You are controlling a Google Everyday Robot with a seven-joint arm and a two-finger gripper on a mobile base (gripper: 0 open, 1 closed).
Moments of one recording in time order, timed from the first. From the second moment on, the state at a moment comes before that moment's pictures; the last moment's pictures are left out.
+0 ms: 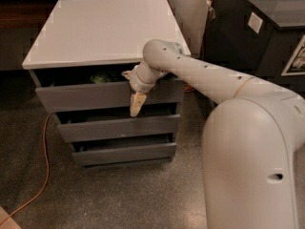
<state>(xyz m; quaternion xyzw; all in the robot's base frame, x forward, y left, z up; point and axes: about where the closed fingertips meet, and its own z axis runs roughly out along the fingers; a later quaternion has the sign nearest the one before) 0.745 0.064 0.688 -0.77 0.56 0.05 0.30</state>
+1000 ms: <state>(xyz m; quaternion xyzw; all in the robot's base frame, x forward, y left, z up) 0.776 0.091 0.665 -0.77 0.56 0.06 0.29</state>
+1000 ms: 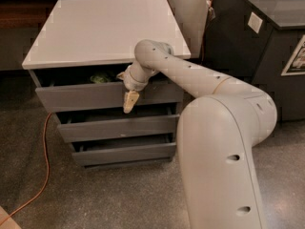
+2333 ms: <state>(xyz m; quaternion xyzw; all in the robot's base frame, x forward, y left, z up) 0.719 0.087 0.680 -0.76 0.57 0.08 0.29</state>
